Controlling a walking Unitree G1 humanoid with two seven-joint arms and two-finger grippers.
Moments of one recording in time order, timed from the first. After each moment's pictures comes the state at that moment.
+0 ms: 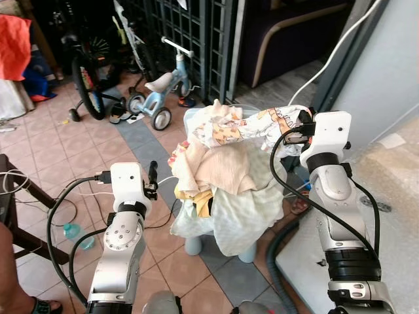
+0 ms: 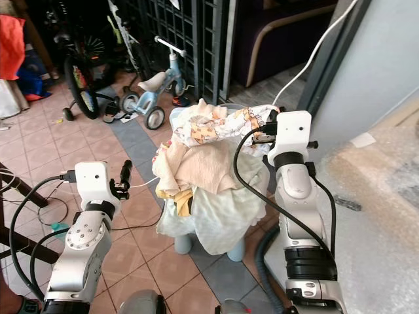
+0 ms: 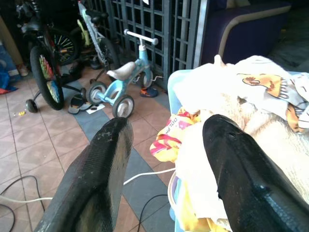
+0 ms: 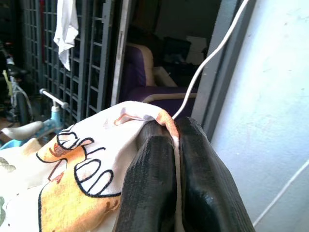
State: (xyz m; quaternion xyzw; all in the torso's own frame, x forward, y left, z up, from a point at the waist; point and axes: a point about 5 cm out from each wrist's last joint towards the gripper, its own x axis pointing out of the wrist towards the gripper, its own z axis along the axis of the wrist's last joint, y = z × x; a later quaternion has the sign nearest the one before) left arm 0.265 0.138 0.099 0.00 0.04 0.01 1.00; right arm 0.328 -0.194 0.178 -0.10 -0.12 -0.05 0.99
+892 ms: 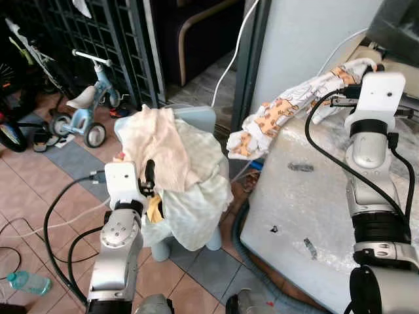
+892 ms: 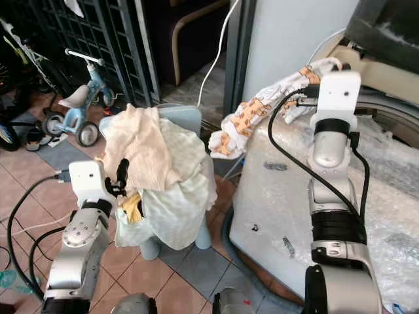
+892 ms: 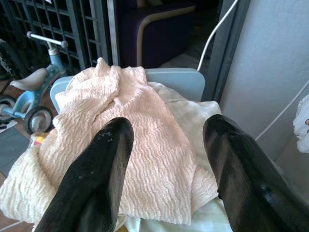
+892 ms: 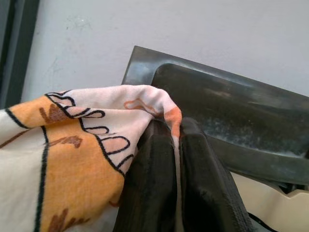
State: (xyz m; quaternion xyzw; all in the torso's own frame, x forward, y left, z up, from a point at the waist) left arm 0.264 0.136 0.097 -0.03 0.04 0.01 1.00; right arm 0.343 -0.251 0.214 -0.18 -0.17 -0.21 0.95
